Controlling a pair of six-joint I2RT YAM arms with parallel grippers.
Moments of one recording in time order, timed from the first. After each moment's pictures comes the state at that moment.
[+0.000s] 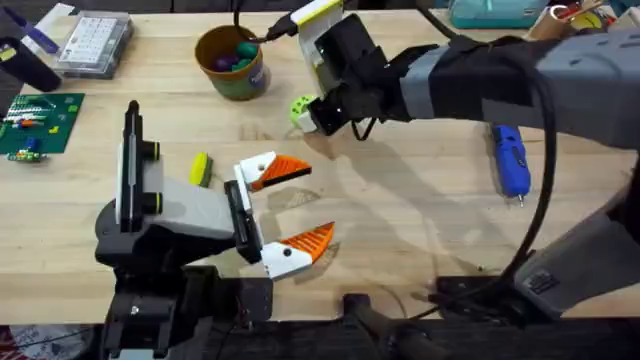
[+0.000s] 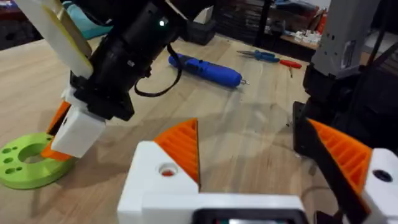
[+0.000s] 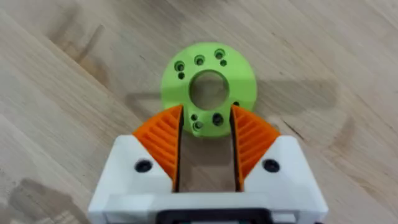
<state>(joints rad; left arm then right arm) 0.00 0.00 0.00 -0.13 1.23 -0.07 0.67 1.86 1.18 -0.25 -0.03 0.02</state>
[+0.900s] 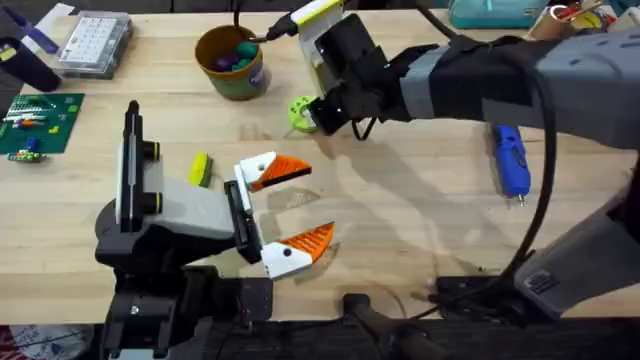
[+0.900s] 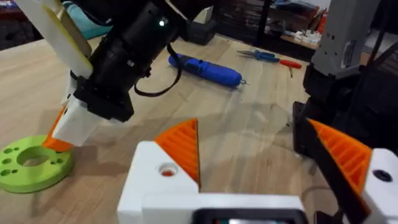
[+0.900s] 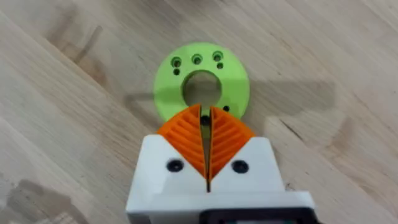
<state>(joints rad) 0.00 0.00 0.00 -0.13 1.23 -0.07 0.67 1.86 1.18 -0.25 -0.03 0.01</state>
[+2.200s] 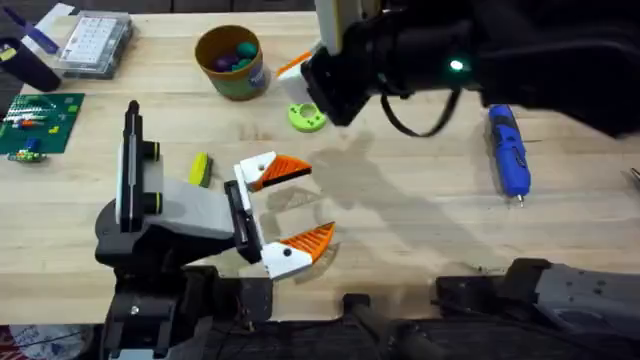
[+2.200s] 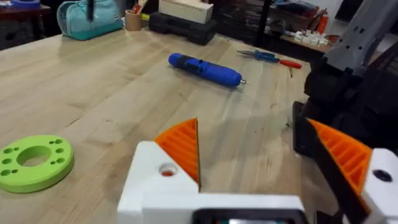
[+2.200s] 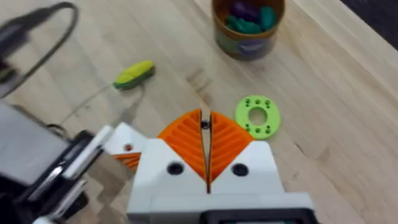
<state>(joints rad) 0.00 0.00 0.00 -0.13 1.23 -0.07 0.87 1.38 1.36 -0.64 -0.03 0.00</state>
